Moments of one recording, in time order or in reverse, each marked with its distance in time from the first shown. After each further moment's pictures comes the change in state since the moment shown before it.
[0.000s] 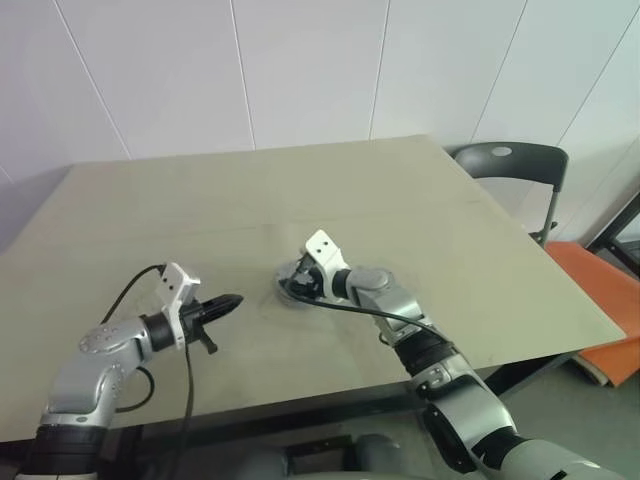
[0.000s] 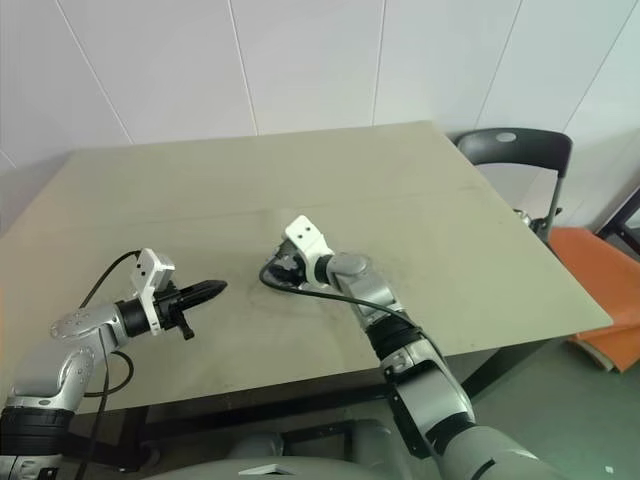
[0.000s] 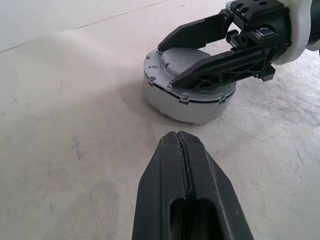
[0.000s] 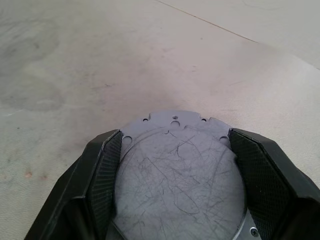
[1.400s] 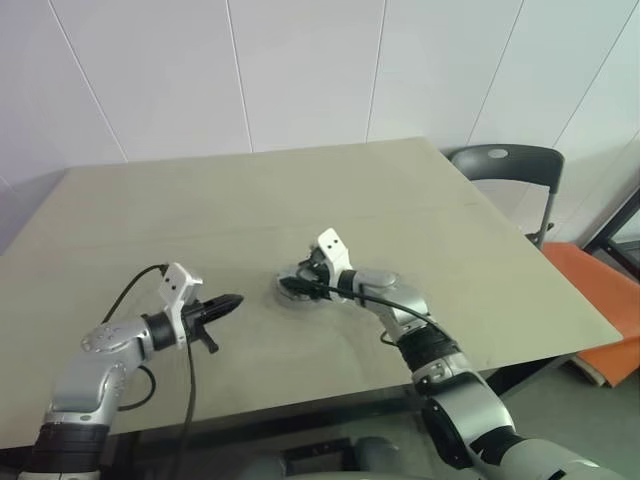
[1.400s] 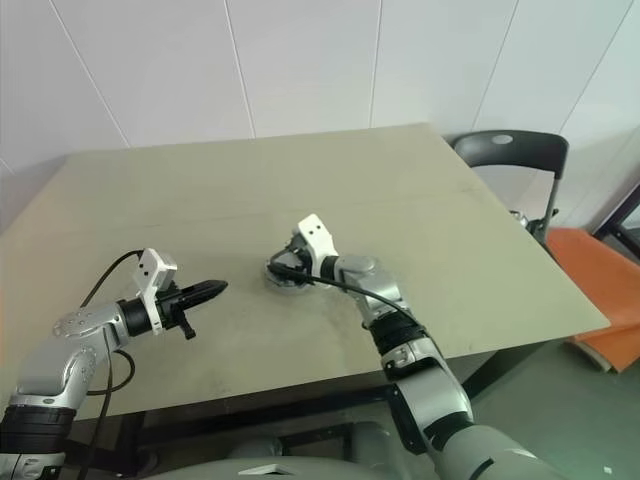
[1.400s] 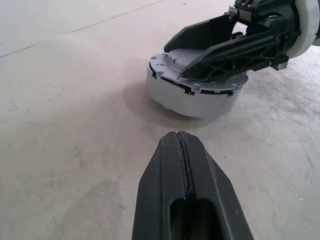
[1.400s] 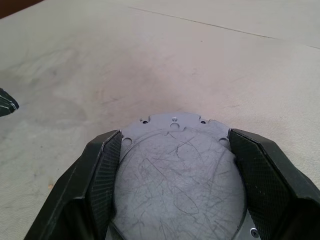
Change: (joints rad) left arm -0.005 -0.010 -0.004 0.009 0.035 -0.006 -0.003; right arm -0.010 0.016 -0.096 0.062 0.099 0.032 0.064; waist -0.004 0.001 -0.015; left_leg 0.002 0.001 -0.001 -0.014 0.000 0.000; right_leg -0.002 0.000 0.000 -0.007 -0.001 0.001
